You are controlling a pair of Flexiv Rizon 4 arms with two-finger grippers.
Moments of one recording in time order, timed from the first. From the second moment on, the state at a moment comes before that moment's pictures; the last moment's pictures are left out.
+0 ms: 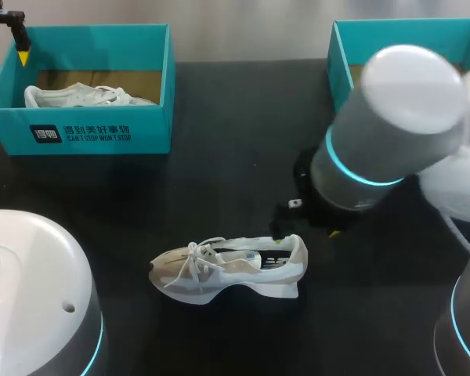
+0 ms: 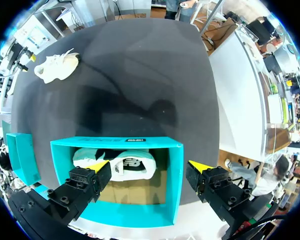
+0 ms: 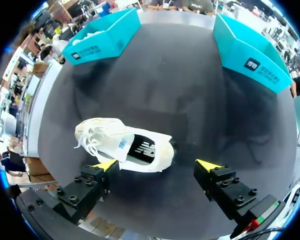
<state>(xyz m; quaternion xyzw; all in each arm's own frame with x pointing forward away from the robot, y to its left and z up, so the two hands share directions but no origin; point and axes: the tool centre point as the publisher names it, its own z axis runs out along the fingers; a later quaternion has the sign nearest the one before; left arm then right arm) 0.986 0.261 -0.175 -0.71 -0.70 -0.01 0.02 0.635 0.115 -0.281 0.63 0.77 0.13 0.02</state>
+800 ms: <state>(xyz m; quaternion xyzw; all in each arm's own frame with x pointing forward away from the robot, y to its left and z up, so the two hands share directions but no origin) 0.986 0.261 -0.175 -0.71 -0.70 -0.01 0.02 0.656 0.041 -0.276 0.46 0.85 0.25 0.08</state>
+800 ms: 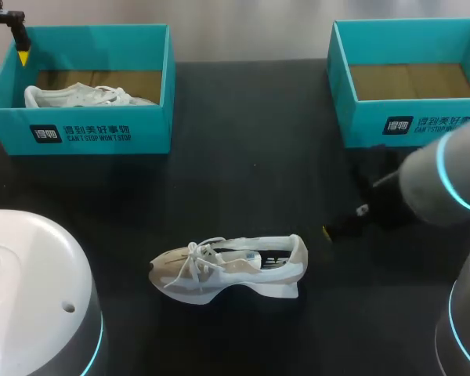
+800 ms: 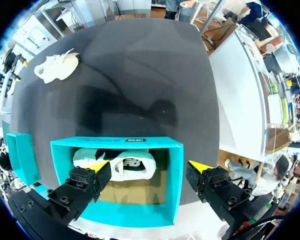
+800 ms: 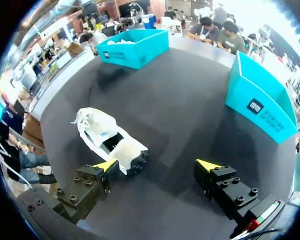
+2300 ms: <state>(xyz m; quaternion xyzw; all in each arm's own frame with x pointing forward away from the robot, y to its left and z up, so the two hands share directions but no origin) 0.986 0.261 -0.175 -0.71 -0.70 -0.01 0.02 0.633 -0.004 -0.360 0.06 0.86 0.51 0.07</state>
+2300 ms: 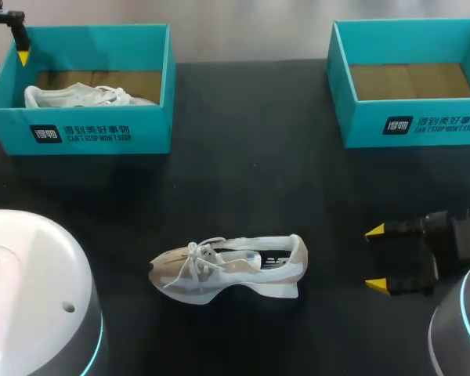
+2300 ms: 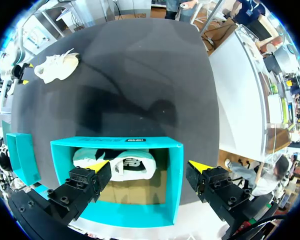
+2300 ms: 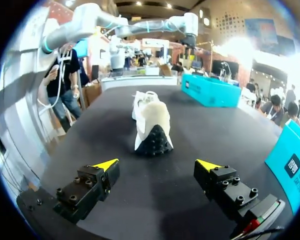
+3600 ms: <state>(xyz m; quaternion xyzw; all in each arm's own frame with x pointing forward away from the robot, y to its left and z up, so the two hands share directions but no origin) 0.986 0.262 -0.175 -0.71 -0.70 -0.01 0.02 0.647 0.061 -0.392 0.04 0.81 0.58 0.04</state>
